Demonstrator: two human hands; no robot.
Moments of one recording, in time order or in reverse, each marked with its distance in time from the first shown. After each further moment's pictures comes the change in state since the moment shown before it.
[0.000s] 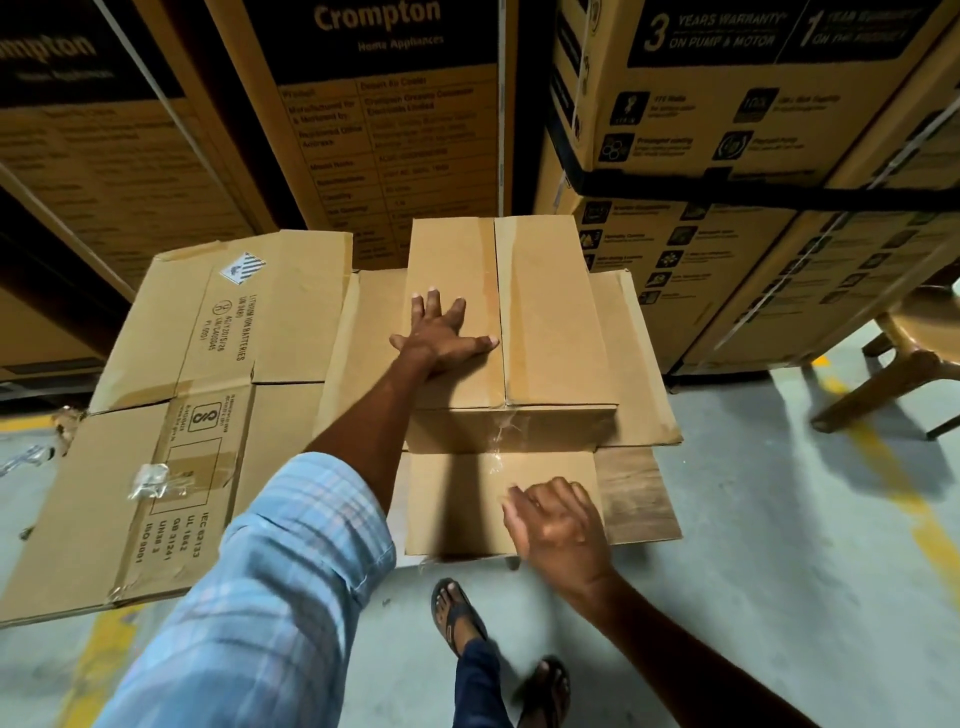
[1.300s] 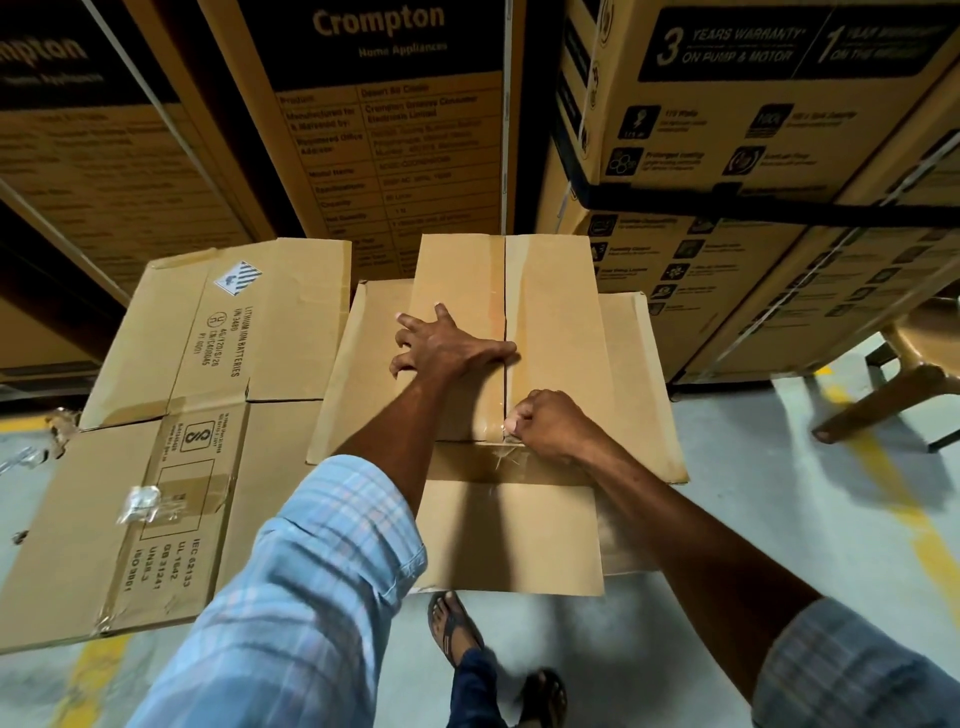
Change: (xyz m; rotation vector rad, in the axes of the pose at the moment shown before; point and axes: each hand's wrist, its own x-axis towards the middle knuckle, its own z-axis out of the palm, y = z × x) left_hand 0.017 0.040 -0.006 -0.080 0.085 -0.410; right_hand 0.177 0.048 0.004 0.473 -0.840 0.553
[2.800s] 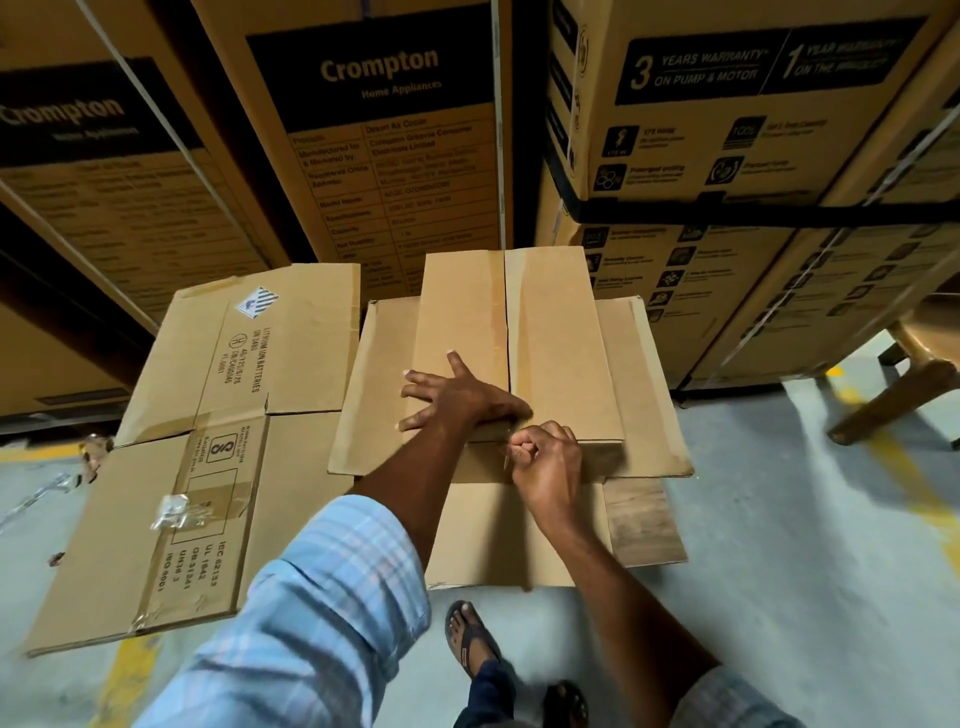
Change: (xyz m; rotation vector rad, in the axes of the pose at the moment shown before) left_hand -0.070 -0.002 0.016 0.105 -0.204 -0.132; right_hand -0.028 0.028 0.087 0.259 0.741 -0.144
